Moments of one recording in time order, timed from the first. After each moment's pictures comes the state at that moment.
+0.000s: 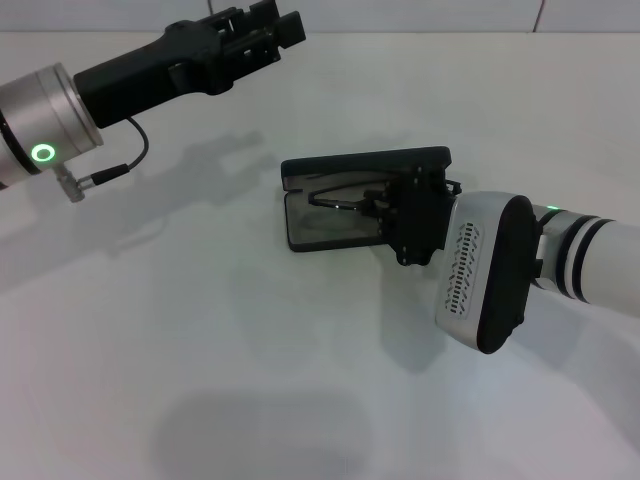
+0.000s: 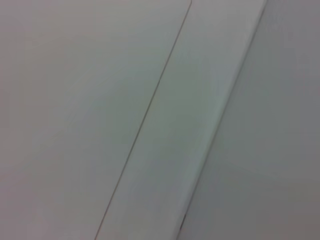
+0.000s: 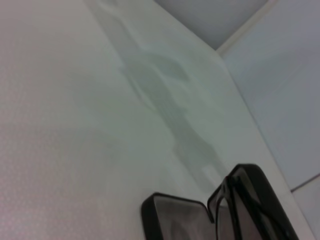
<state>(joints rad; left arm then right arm) -0.57 -2.03 0.76 0.49 1.49 1.54 -1.43 0.45 2.03 -2.13 -1.03 -1.43 -0.26 0.94</state>
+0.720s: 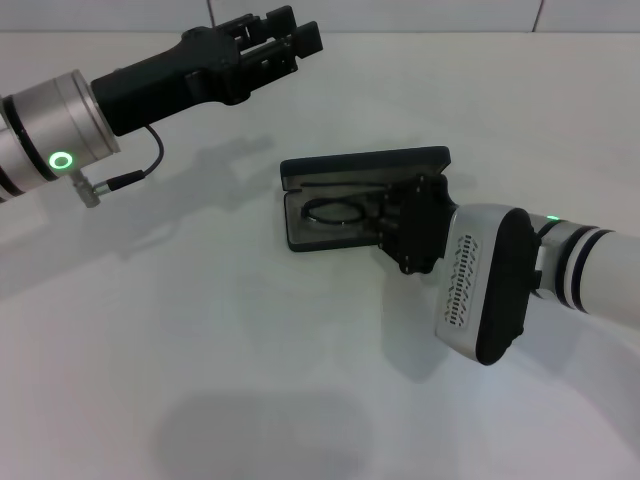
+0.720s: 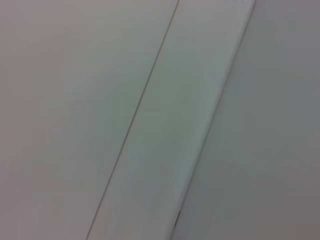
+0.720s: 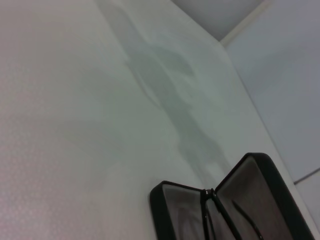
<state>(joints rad) -0.58 -2.05 0.76 0.49 1.50 1.54 -1.39 0.45 2.03 -2.15 -1.02 -1.43 -0.23 0.93</state>
